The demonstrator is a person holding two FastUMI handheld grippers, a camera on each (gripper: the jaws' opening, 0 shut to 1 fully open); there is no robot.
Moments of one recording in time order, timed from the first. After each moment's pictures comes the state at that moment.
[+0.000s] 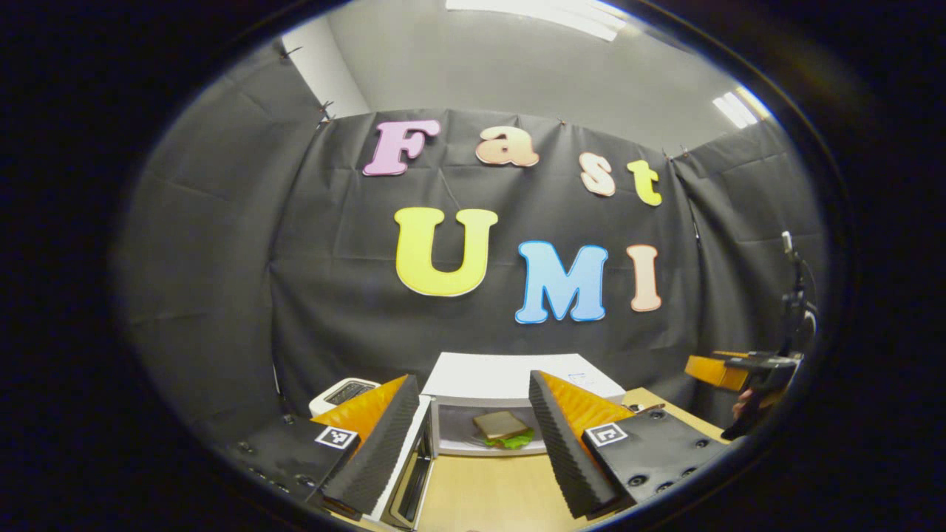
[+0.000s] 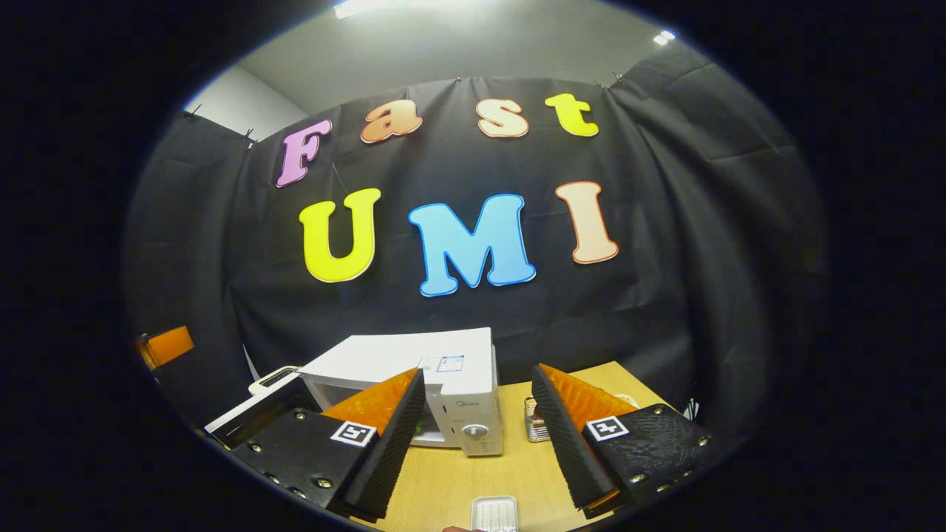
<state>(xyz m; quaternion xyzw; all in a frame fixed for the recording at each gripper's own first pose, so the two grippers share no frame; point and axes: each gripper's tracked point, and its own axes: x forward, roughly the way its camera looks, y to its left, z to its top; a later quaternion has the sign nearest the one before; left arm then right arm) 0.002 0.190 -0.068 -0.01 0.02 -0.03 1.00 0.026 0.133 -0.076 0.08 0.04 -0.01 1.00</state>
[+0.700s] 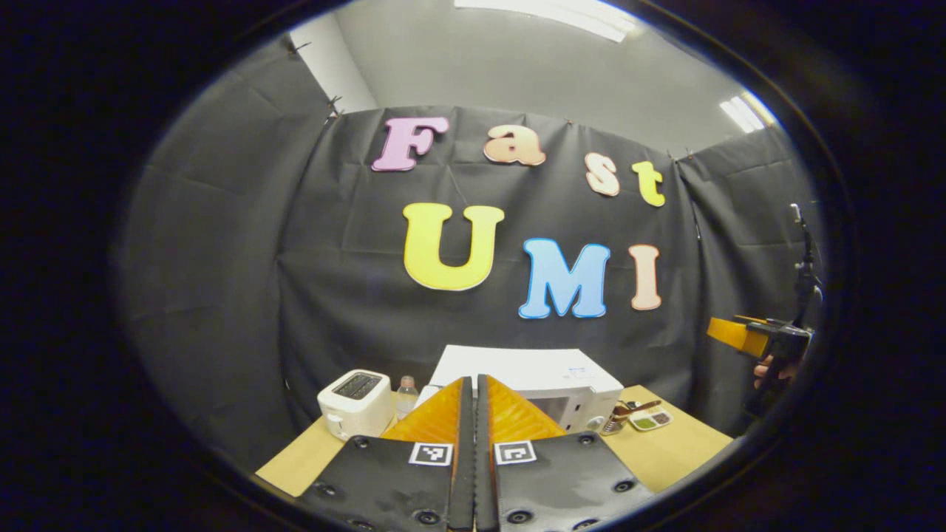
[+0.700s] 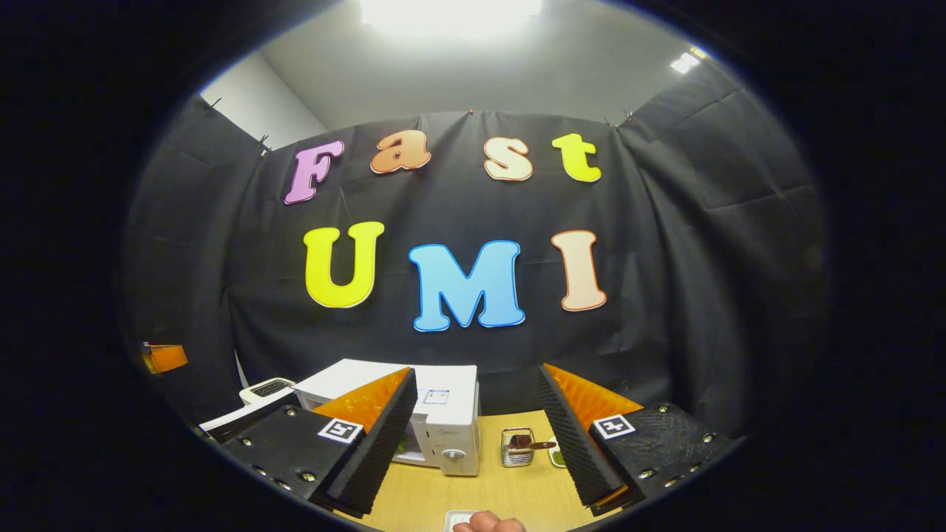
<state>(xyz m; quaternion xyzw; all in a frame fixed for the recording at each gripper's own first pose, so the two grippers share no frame) -0.030 0.237 -0.077 -0.03 0.04 0.00 1.00 0.015 0.129 -0.028 0.03 -0.02 -0.01 1.00</state>
